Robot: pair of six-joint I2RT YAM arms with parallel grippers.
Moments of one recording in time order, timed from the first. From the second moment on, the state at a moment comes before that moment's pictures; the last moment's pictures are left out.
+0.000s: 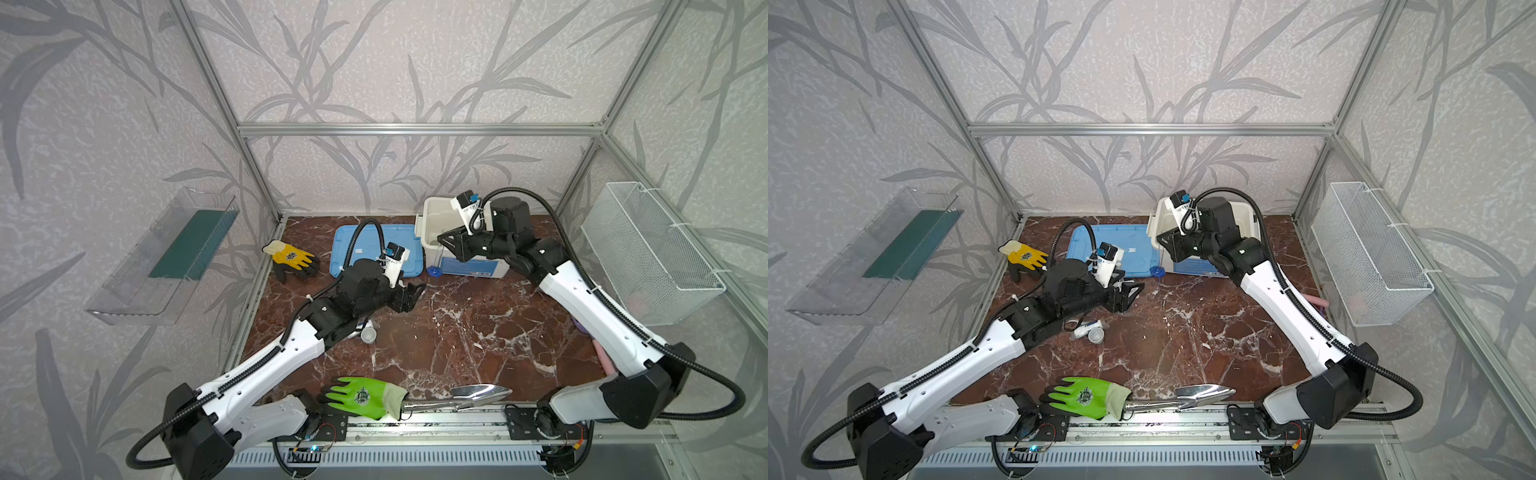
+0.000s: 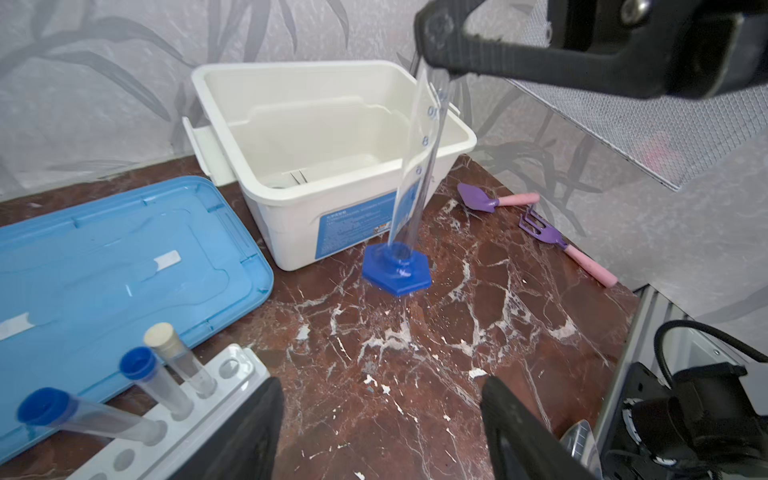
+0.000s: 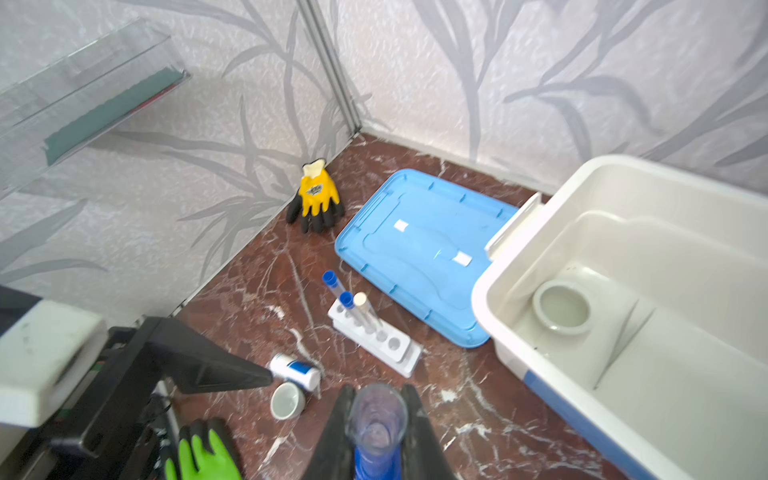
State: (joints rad) left arm -0.71 1.09 0.94 -0.25 0.08 -0.21; right arm 0.52 1.44 1.54 -0.55 -0.29 0.12
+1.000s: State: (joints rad) left arm -0.64 1.01 0.94 -0.35 -0.07 -0.17; right arm 0.30 1.87 1.53 -0.09 0.15 0.05
